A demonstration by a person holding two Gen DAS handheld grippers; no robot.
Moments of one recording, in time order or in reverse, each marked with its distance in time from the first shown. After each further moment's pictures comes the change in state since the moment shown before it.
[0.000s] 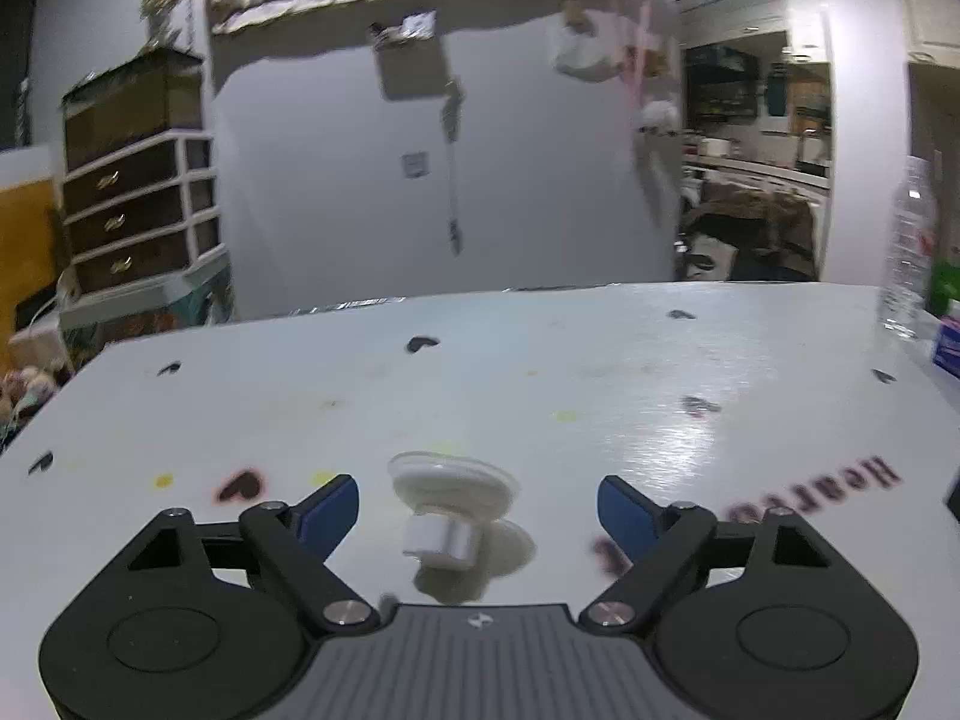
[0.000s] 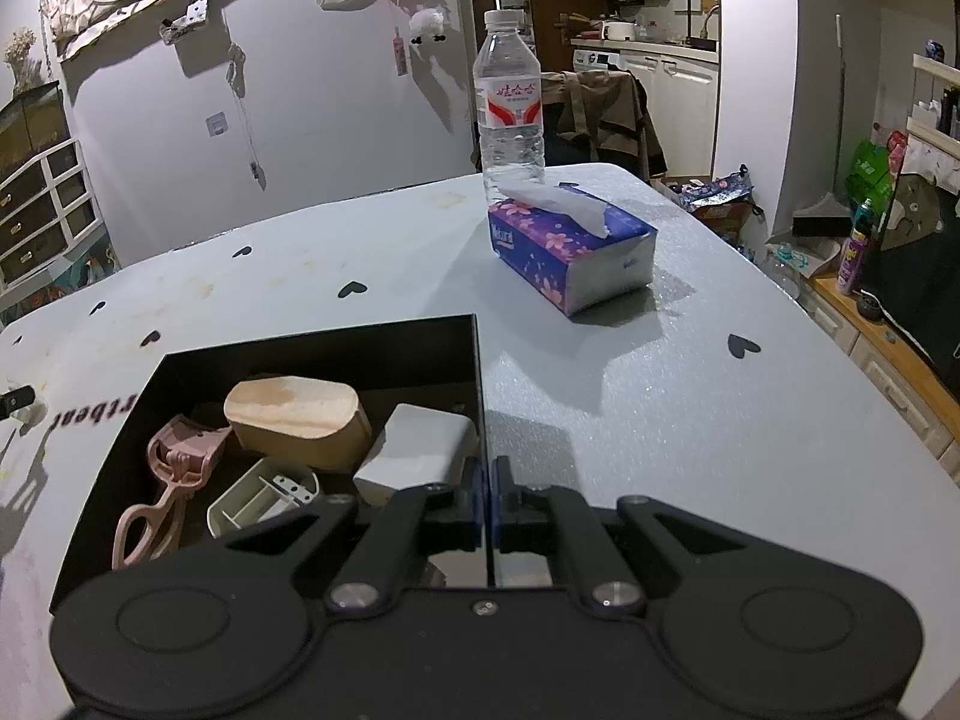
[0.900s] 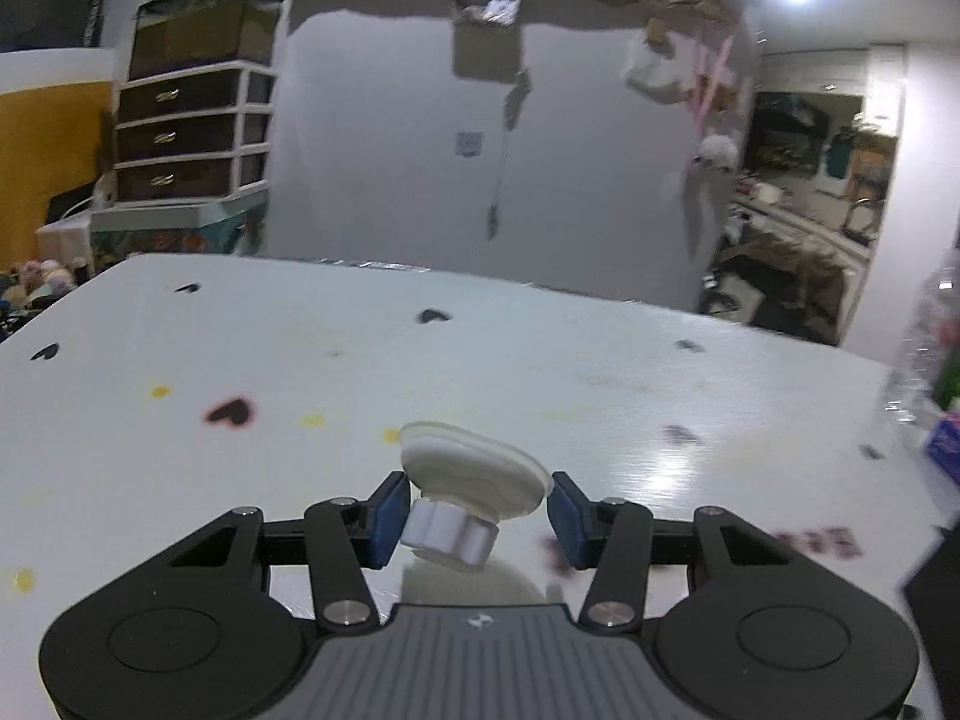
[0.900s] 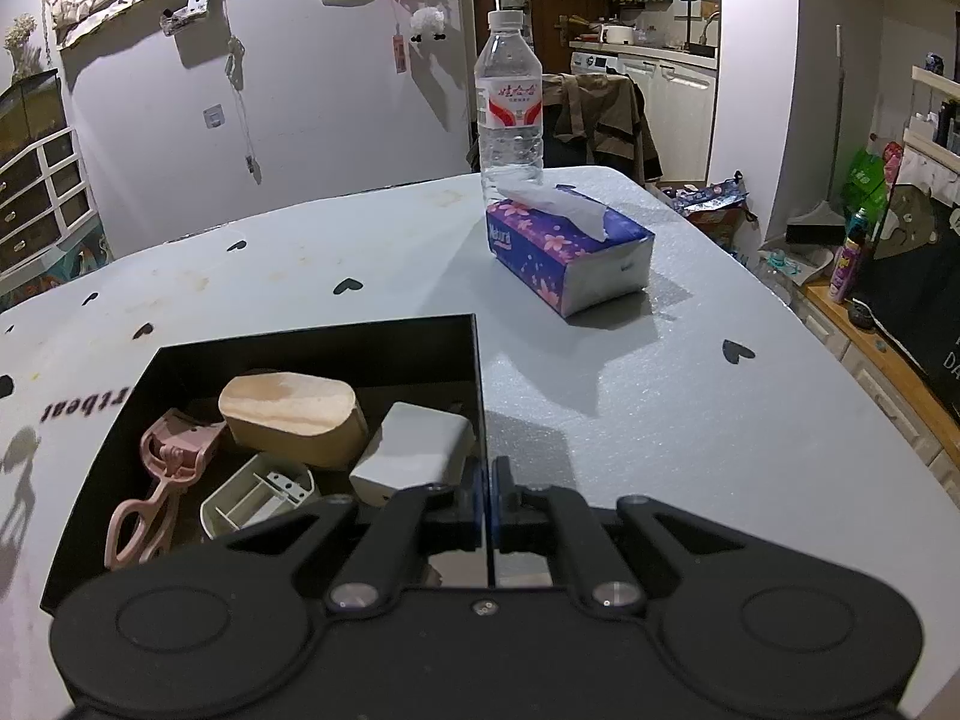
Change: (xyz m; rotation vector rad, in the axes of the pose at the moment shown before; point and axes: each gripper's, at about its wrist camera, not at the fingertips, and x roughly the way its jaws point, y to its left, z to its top) left arm -0.026 -0.009 0.000 -0.212 0.020 -0.014; right arm -0.001 0.005 0.001 -0.018 -0.001 -0.026
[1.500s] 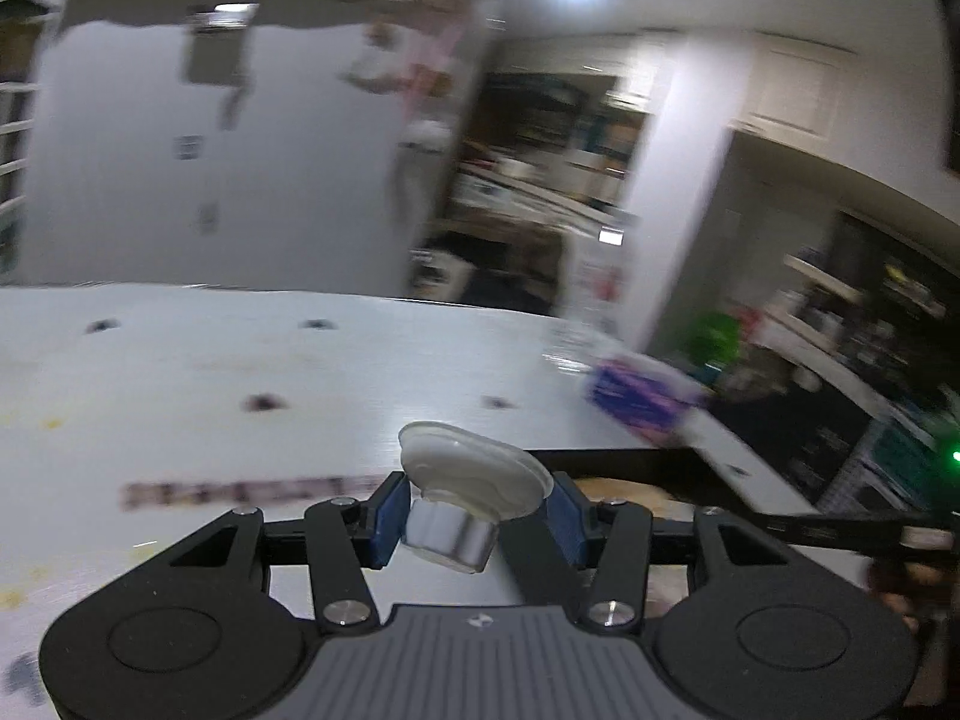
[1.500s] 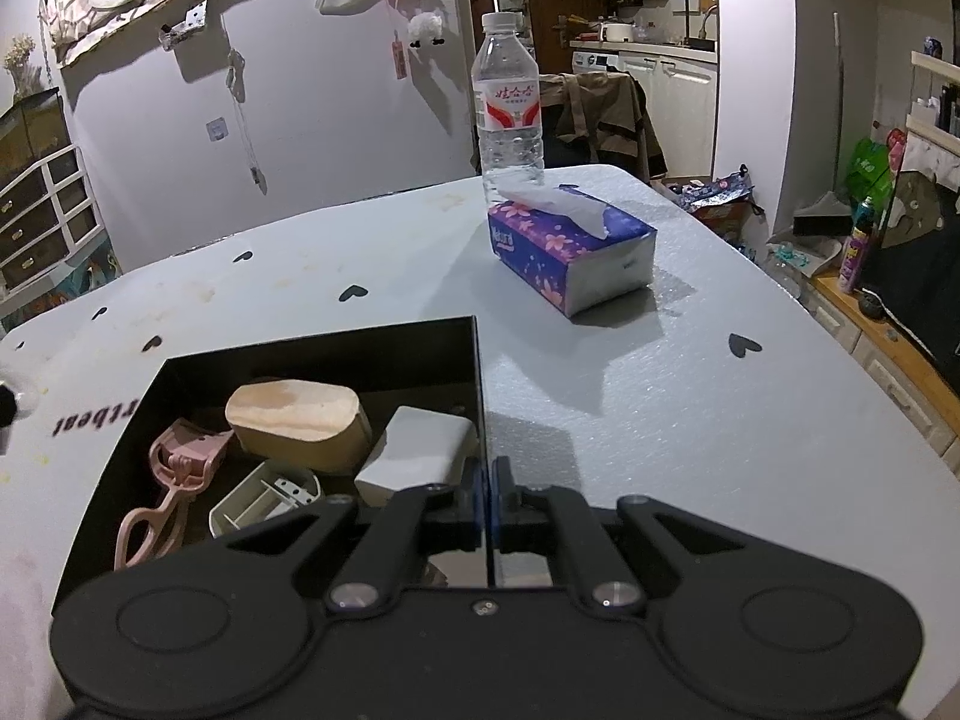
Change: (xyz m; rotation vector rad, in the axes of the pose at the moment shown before) left arm -0.088 -0.137 -0.012 0.125 0.051 -0.518; right arm 0.000 -0.007 -0.001 0.030 -0.006 0.033
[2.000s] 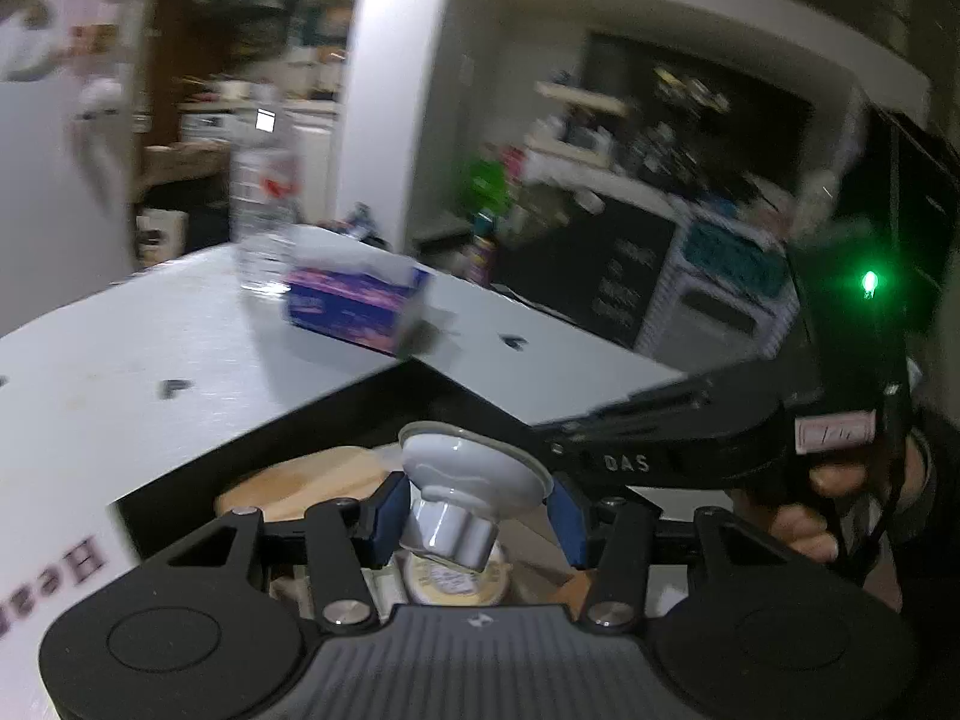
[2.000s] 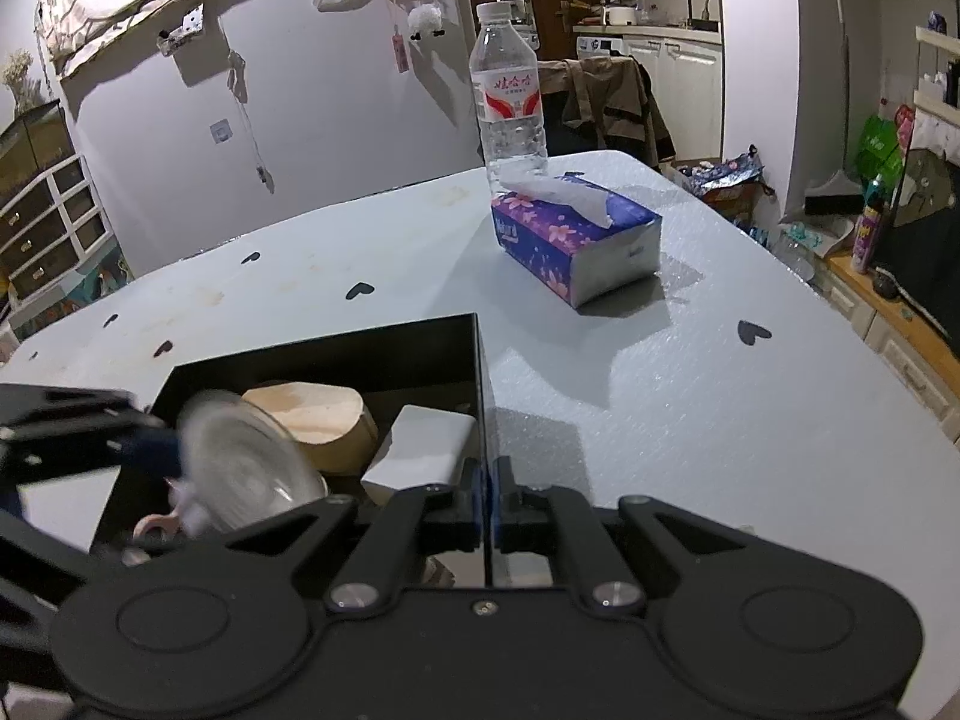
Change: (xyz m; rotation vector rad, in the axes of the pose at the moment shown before) left arm 0.110 -0.116 -0.009 0.370 0.251 -0.395; right arm 0.002 -0.009 0.005 0.040 0.029 0.045
